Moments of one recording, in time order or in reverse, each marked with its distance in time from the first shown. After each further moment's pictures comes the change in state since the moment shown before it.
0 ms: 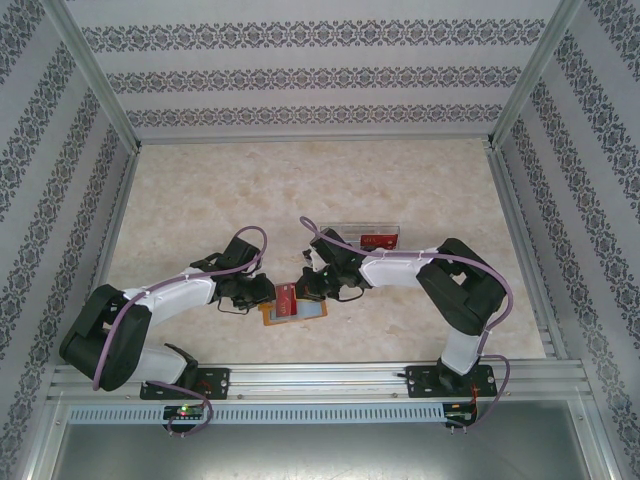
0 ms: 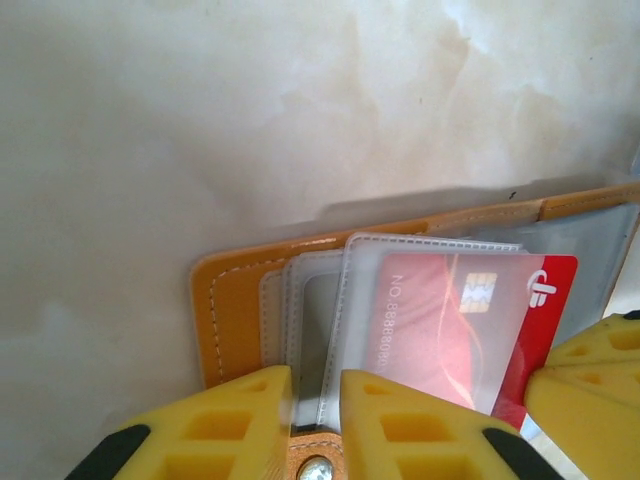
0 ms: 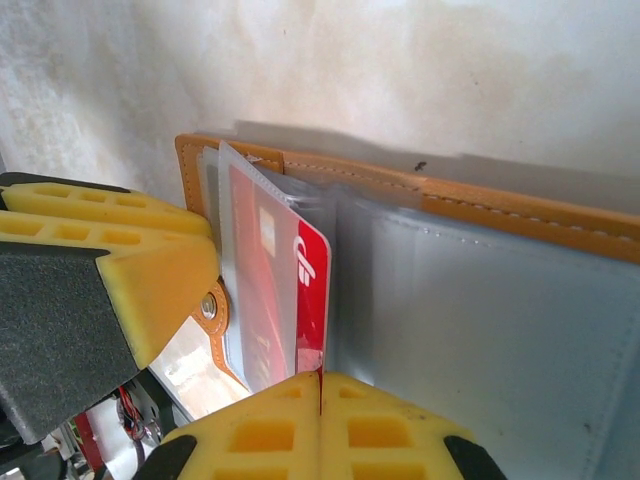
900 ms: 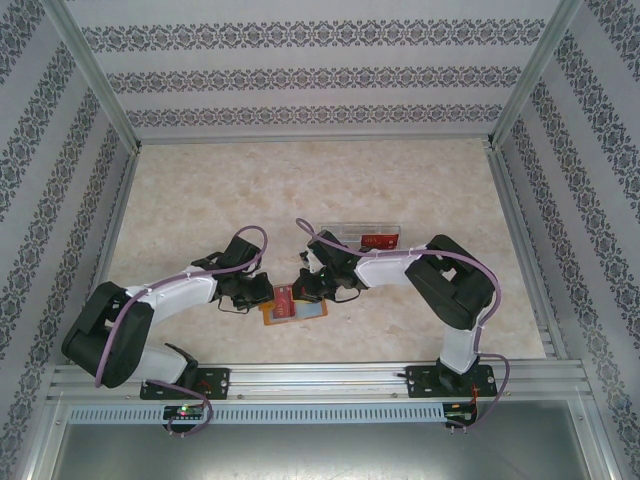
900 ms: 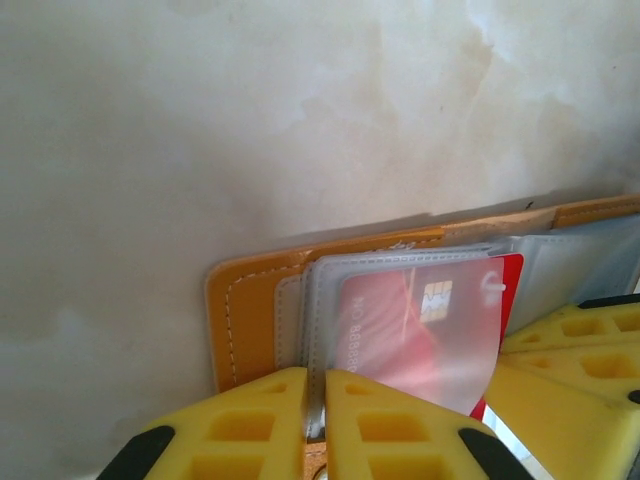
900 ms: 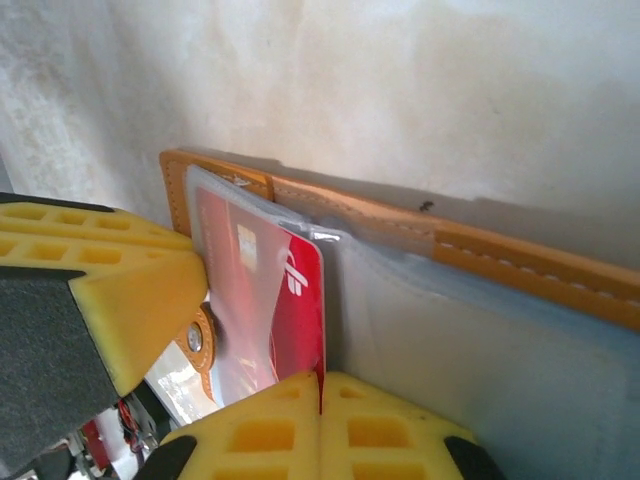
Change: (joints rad) left arm 0.000 0.023 0.012 -0.011 -0.008 -0.011; right arm 0.007 0.066 0.005 0.074 -0.021 0.019
